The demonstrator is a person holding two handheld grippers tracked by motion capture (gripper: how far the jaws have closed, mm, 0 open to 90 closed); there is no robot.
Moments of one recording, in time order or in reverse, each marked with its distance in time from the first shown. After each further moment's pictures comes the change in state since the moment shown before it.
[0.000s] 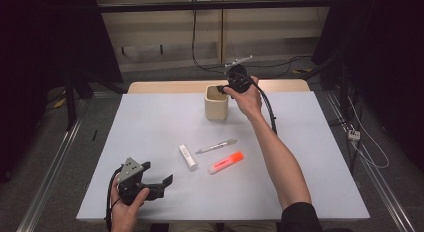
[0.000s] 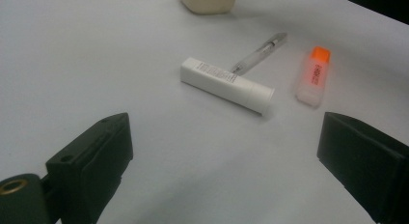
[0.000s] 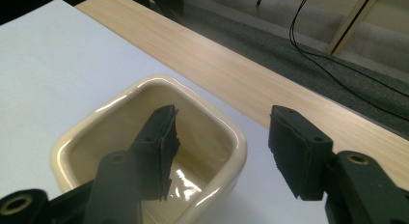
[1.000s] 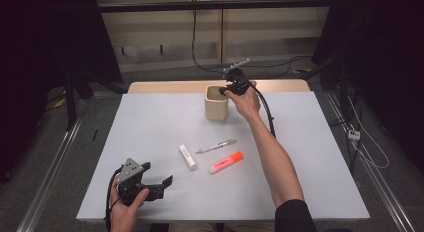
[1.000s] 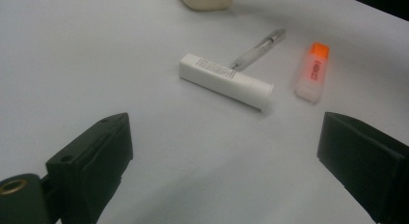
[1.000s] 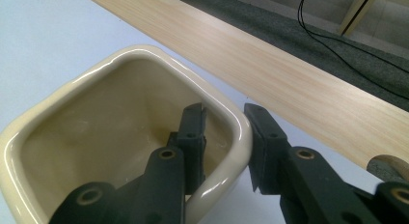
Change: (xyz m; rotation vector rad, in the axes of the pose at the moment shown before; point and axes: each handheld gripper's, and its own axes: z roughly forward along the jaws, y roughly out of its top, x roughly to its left) left arm 0.001 -0.002 0.000 0.010 -0.008 0.004; right arm -0.005 -0.009 0.020 0.064 0.016 0.010
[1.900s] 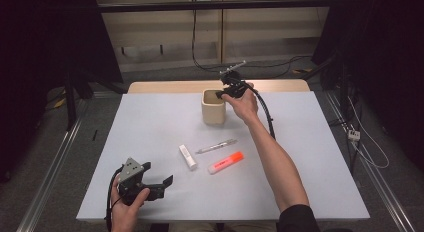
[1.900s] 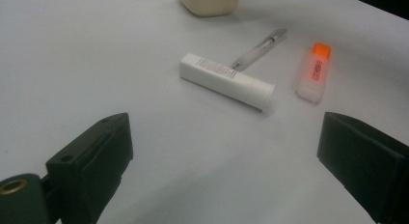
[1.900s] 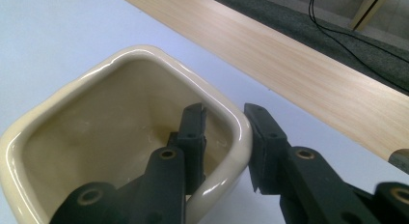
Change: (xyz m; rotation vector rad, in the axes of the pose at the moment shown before) left arm -0.001 0.001 0.001 0.000 0.004 -0.006; right arm 0.019 -0.001 -0.007 0.029 0.030 -0.019
